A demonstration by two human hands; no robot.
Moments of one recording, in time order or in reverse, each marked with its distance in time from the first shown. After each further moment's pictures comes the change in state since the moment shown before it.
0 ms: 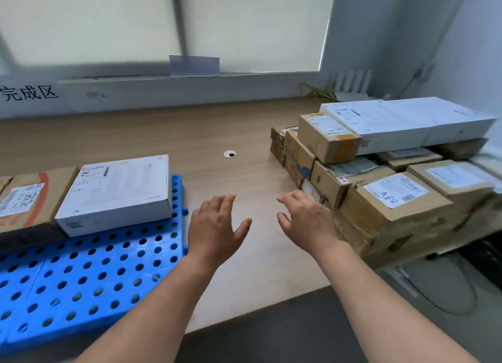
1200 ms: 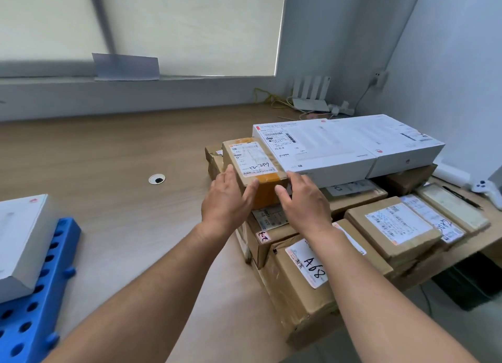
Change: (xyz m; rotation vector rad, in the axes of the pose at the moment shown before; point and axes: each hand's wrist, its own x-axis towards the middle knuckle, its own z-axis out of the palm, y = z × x) left_hand 0.220 0.194 0.089 -0.348 -0.060 -0.137; right_hand 0.134 0.208 -0.050 0.164 0.101 0.261
